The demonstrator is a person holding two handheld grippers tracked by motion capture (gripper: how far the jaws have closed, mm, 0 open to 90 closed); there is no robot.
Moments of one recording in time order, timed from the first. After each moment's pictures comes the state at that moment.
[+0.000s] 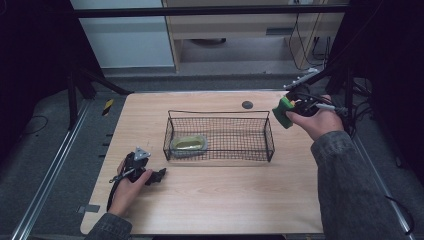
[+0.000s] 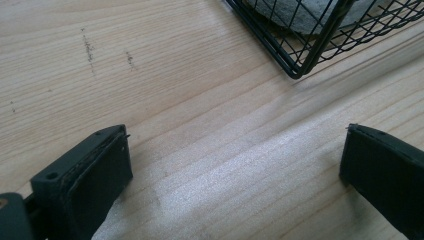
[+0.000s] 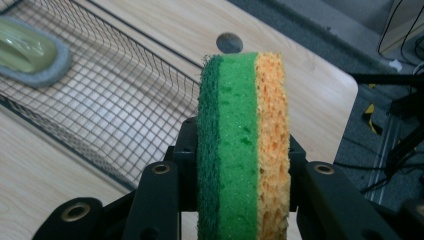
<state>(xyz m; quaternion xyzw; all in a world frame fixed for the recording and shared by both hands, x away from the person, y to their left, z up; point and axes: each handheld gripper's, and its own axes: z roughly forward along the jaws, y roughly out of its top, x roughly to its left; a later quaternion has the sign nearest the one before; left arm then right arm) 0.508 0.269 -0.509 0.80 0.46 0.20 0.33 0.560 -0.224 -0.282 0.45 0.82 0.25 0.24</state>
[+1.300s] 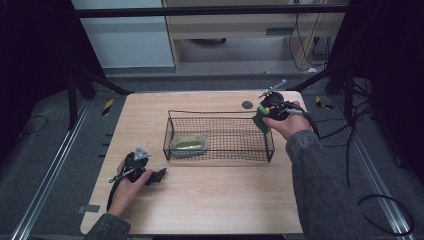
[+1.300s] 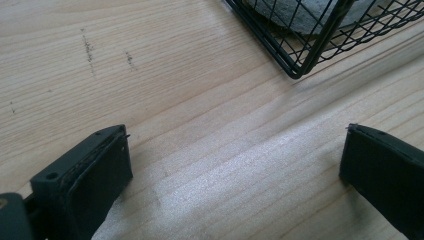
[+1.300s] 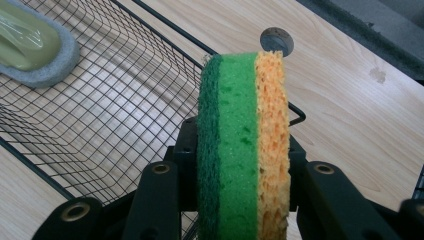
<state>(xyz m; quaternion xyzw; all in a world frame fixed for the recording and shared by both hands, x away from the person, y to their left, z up) 0.508 0.269 -0.509 0.80 0.45 0.20 0.33 0.602 -0.181 -0.346 0.43 0.85 0.24 0.20</state>
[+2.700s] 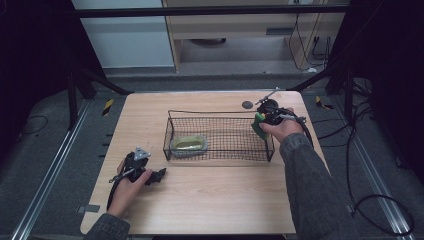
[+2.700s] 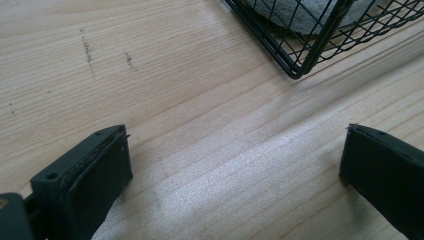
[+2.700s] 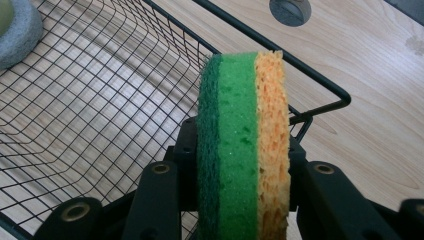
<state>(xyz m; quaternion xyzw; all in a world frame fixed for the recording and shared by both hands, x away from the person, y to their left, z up) 0.508 0.269 -0.509 0.80 0.45 0.20 0.33 0.620 -0.179 -0.389 0.45 0.85 0.21 0.18</state>
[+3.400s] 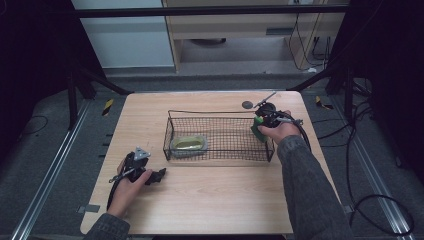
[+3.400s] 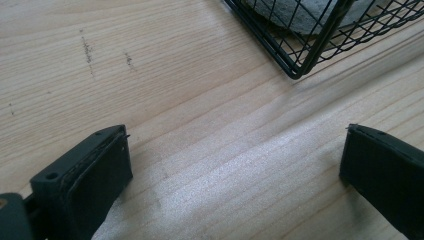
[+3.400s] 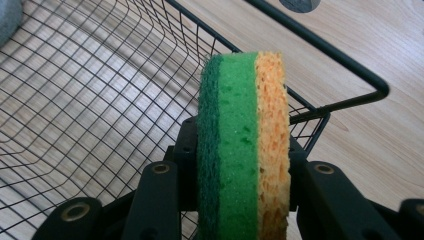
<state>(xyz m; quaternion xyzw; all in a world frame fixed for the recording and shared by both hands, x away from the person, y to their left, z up) 0.509 0.269 -0.509 0.80 0.45 0.20 0.33 0.625 -0.176 -0.406 0.45 0.86 0.19 0.18</state>
